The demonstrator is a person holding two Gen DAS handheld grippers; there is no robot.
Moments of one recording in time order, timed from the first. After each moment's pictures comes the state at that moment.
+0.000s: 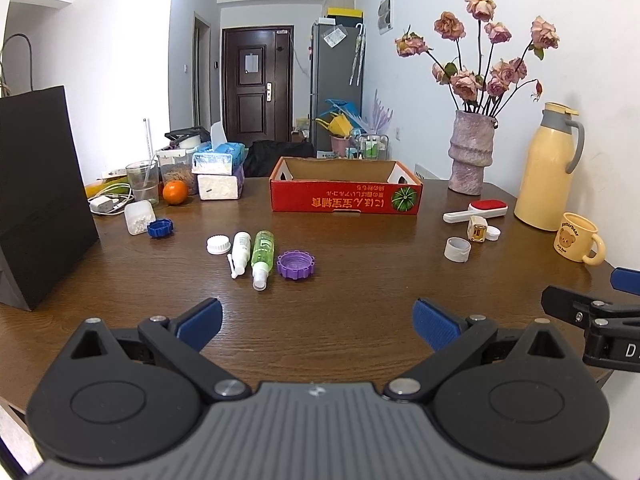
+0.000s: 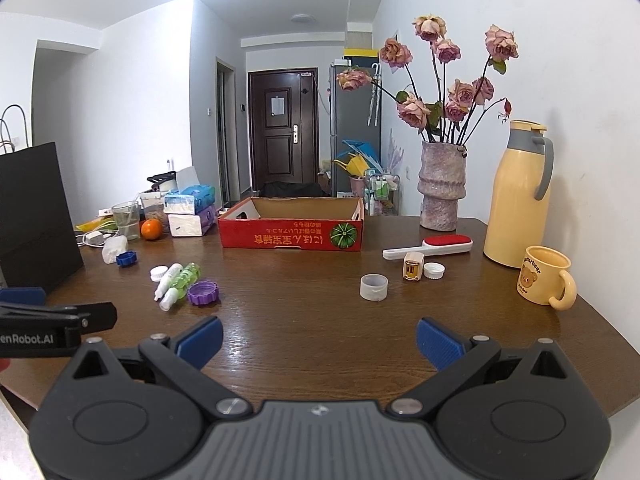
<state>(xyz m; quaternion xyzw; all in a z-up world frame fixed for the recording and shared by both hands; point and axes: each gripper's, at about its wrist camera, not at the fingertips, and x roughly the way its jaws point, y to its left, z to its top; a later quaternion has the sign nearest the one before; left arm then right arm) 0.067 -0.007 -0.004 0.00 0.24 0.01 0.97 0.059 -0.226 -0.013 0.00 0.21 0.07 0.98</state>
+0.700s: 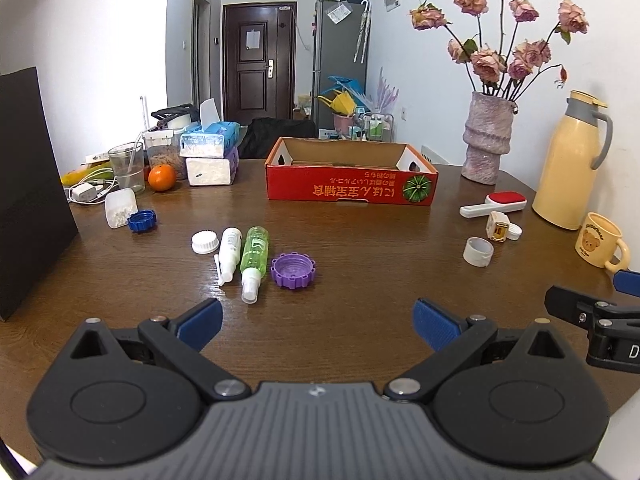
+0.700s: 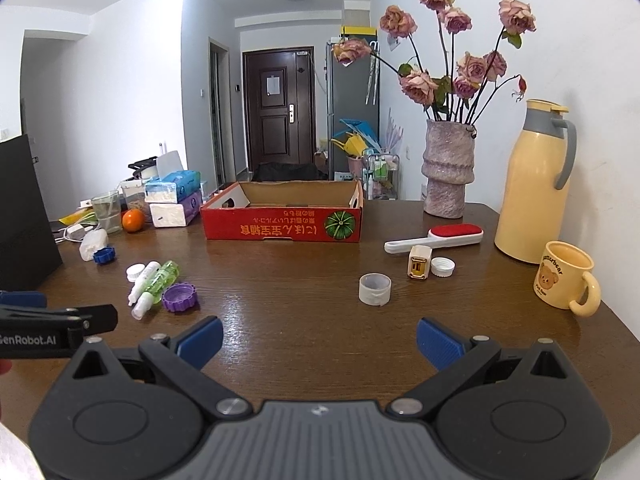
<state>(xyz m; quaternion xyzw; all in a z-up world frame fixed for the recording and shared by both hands) 0.142 0.000 -0.019 -0.01 0.28 0.01 0.96 0.134 -0.221 -0.024 0.00 0.24 0.07 0.97</state>
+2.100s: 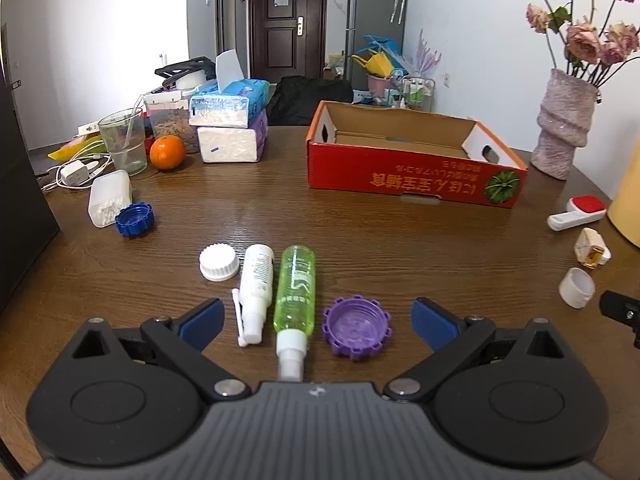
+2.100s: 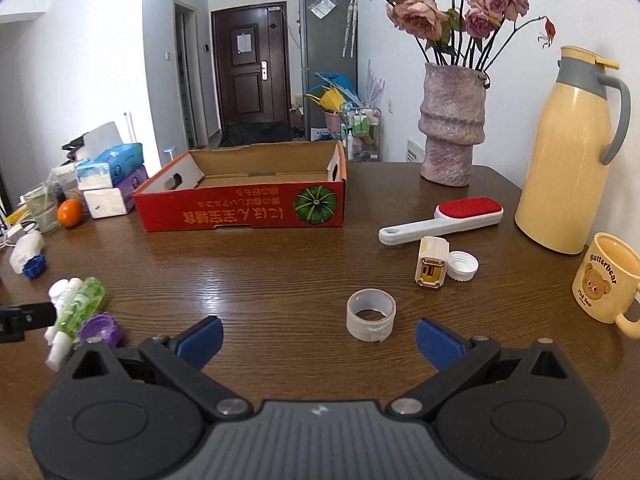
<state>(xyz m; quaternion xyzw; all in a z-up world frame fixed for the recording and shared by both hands) 0.296 0.055 -0.049 -0.02 0.34 0.06 0.94 0.299 -0.219 -0.056 0.01 0.32 0.03 0.95</state>
